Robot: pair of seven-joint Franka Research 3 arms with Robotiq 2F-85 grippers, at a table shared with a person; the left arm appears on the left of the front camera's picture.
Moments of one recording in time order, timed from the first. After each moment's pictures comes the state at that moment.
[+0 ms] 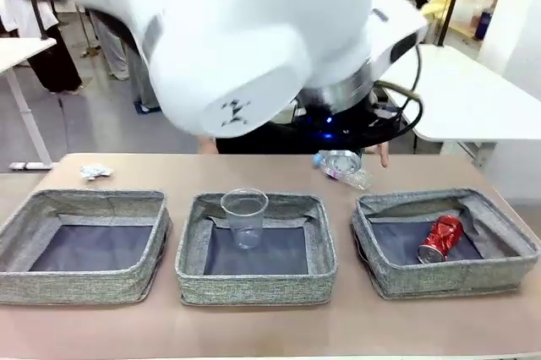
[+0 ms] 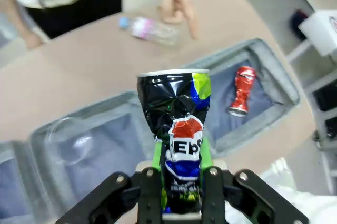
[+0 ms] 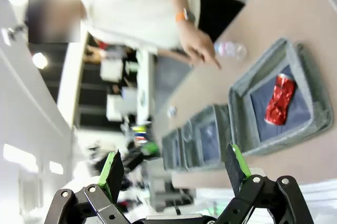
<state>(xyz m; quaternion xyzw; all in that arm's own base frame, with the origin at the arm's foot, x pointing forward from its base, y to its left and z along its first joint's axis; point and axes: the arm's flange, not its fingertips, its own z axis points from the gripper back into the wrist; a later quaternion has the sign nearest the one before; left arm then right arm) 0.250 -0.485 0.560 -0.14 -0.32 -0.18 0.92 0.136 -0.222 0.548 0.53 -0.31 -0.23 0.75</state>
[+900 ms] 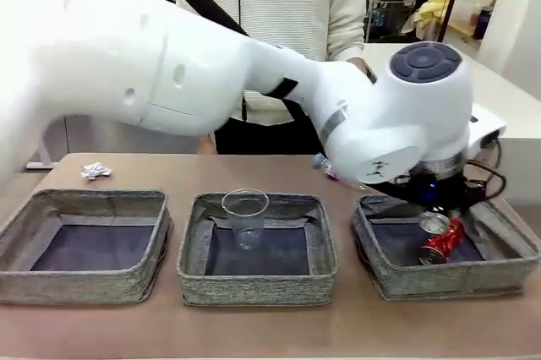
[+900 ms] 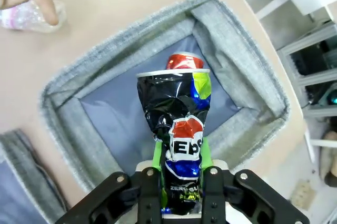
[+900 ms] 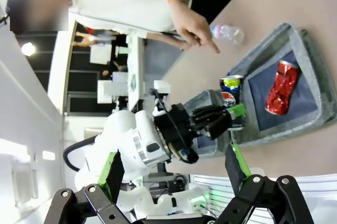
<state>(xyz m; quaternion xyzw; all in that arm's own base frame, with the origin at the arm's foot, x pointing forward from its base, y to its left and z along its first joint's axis) 0.321 -0.667 0.425 -0.18 -0.20 -0.23 0.93 0.177 -0.193 0.548 0.52 -0.25 -0.21 0.79</state>
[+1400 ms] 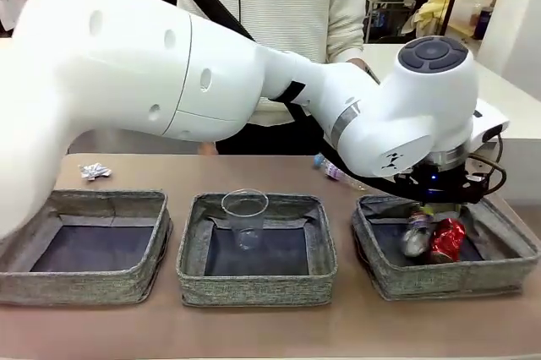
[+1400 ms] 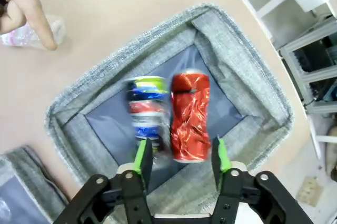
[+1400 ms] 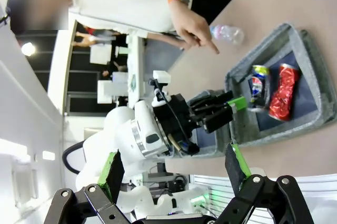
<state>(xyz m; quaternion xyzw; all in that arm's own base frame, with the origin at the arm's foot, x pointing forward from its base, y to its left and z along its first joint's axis) 0.336 -0.672 0.431 -0.17 -0.21 -0.25 0.93 0.177 -0.193 0.548 0.52 -0.26 -0.21 0.79</state>
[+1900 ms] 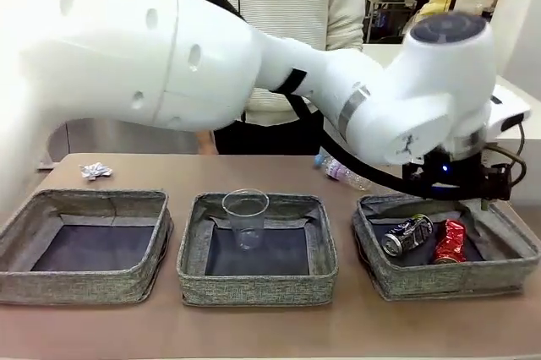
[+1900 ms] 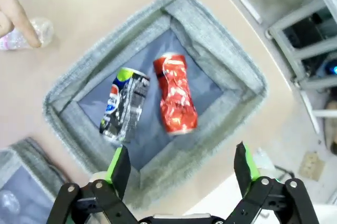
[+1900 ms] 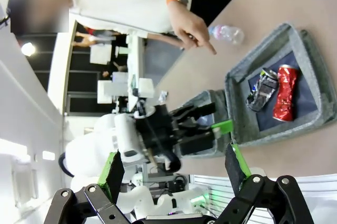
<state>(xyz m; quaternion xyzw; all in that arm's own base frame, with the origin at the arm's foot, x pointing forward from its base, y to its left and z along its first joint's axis) 0.318 -0.664 0.471 -0.18 -0.18 -0.30 0.92 0.177 -0.193 0.549 0.52 -0.26 -0.21 0.79</state>
